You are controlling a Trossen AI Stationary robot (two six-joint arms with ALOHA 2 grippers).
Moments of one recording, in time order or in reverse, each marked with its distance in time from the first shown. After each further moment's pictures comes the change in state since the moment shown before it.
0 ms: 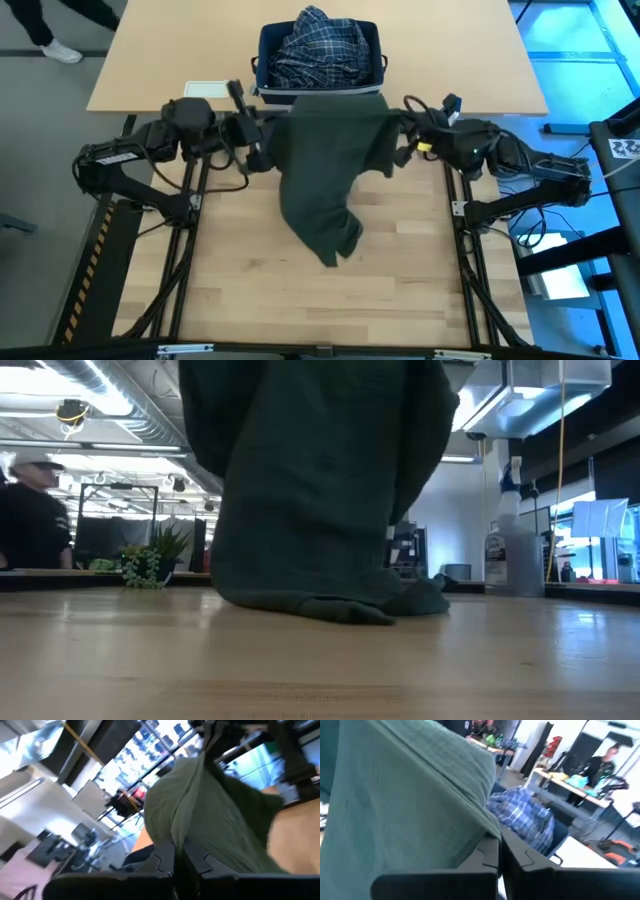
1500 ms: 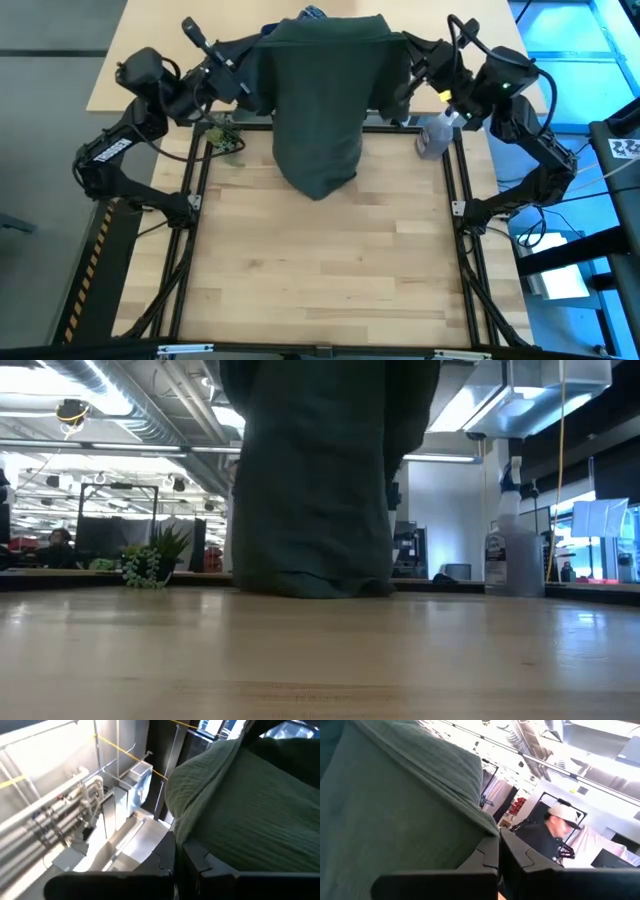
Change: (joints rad) left arm 0.266 0.044 0.216 0.299 0.156 0.566; right arm -0.290 0.245 0.545 0.123 -0.232 -0.471
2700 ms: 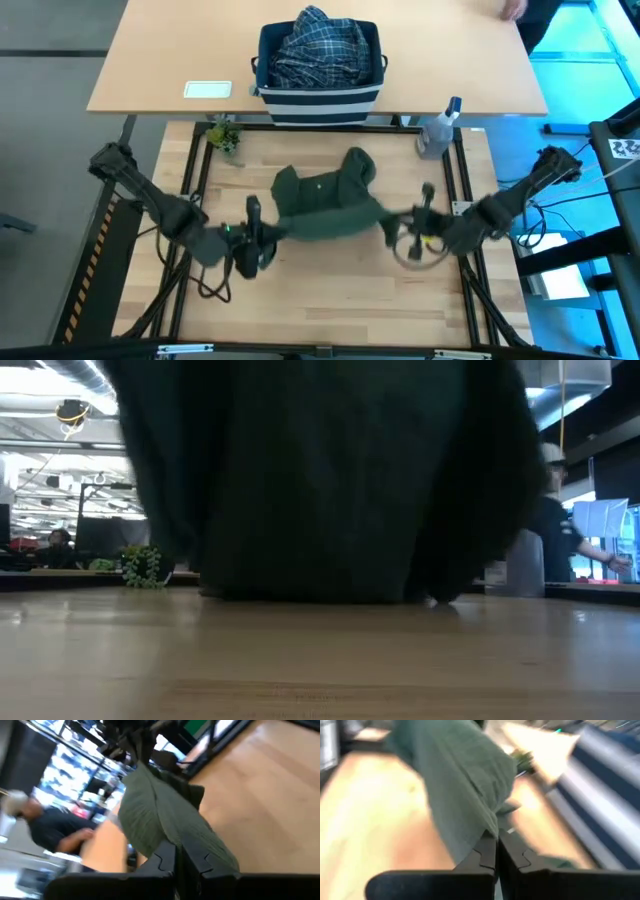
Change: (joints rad) left arm -0.972 0.023 -0.611 -0.259 -0.480 -0.796; right arm 0.947 -0.320 -0.991 -0.197 0.260 0.924
